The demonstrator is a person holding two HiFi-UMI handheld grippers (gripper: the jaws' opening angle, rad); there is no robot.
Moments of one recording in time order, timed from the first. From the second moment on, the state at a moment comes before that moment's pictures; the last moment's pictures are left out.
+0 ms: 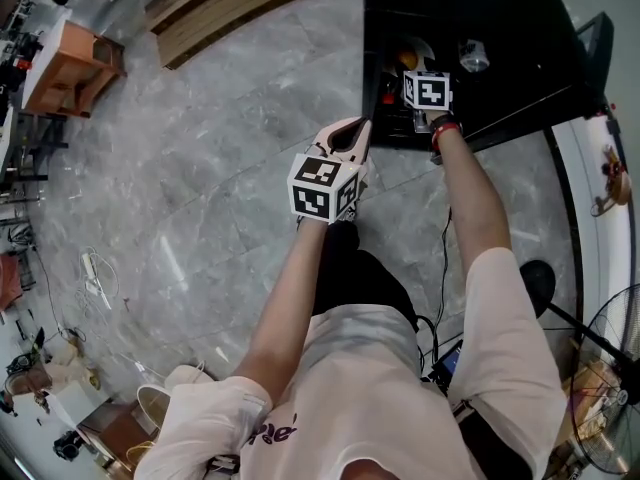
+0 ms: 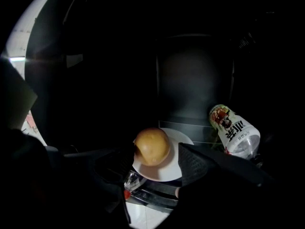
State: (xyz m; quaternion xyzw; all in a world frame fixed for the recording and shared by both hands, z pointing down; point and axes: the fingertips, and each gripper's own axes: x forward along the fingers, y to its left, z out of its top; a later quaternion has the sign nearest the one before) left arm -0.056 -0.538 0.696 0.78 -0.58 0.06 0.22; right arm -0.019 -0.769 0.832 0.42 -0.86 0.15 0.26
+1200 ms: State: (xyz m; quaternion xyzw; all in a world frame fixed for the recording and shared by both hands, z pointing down) left arm -0.023 -0.477 0.620 0.80 -0.55 0.11 0.22; right arm 0.067 -0.628 0.718 0.35 -0.88 0.11 0.30
